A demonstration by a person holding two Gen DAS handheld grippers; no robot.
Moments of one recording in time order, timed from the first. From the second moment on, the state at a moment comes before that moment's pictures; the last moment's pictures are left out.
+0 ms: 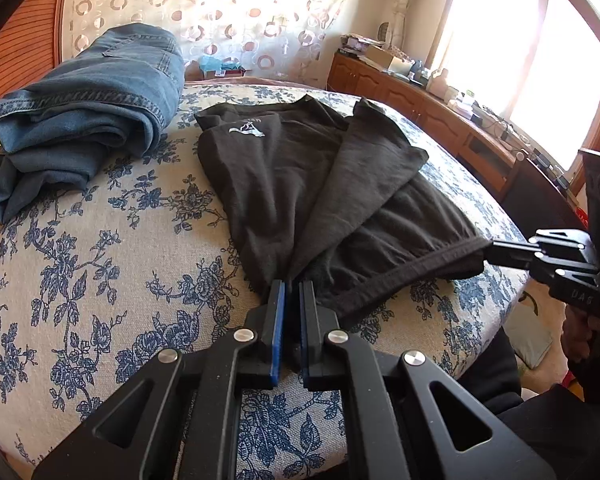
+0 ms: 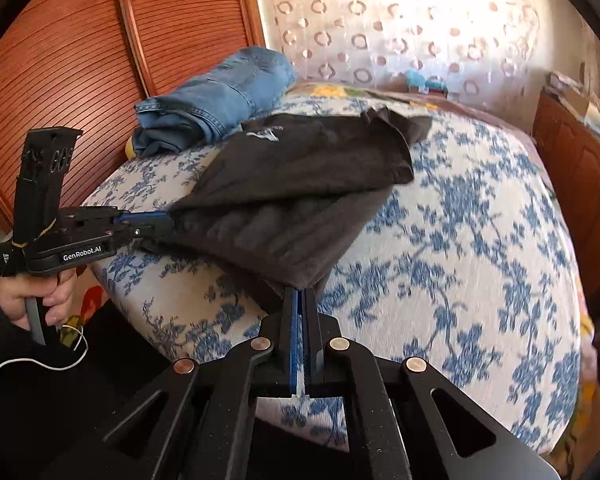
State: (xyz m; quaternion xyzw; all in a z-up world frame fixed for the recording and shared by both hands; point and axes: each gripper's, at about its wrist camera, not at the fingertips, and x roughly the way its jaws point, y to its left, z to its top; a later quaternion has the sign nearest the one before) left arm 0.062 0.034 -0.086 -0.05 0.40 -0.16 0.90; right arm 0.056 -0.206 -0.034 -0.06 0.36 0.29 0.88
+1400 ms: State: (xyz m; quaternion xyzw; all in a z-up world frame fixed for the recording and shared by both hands) left arm 0.065 0.058 -0.080 -0.07 0.39 -0.13 0.91; right arm 0.247 -0.038 -0.002 -0.18 0.34 0.40 0.84
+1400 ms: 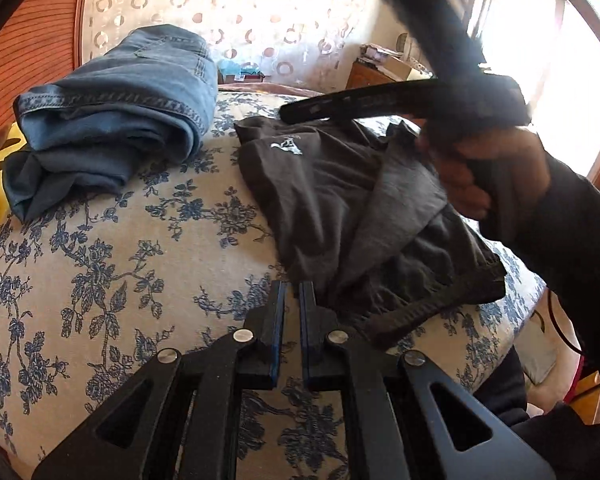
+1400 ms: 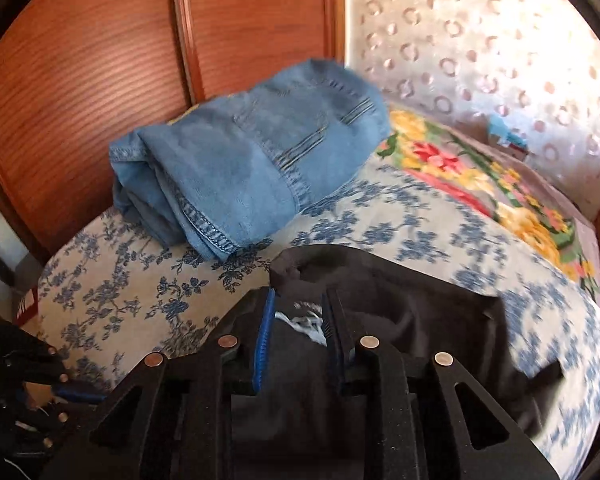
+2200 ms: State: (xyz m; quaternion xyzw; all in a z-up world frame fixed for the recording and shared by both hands) left arm 0.076 0.048 -0.088 -0.06 0.39 -0.13 0.91; right arm 0.277 0.012 -0.007 -0.25 0.33 0.41 0.81
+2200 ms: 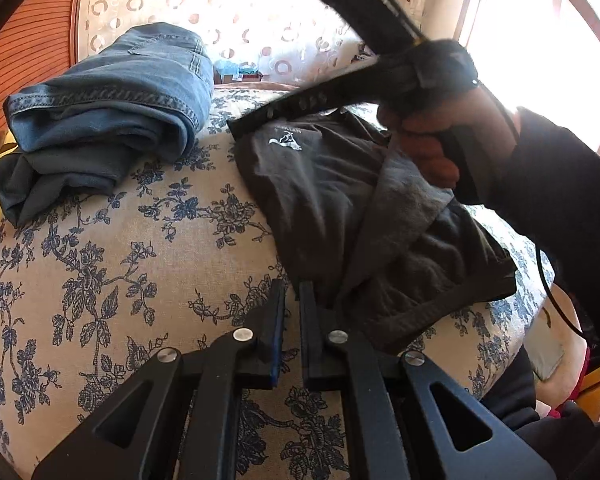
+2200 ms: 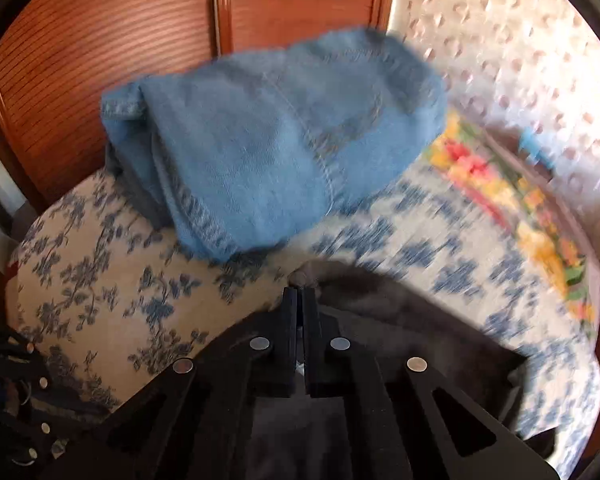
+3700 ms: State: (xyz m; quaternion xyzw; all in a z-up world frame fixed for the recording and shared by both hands) left arm 0.078 0.038 -0.078 -0.04 0.38 -0.12 0.91; right arm 0.177 -0.201 -0.017 -0.04 0.37 0.25 0.89
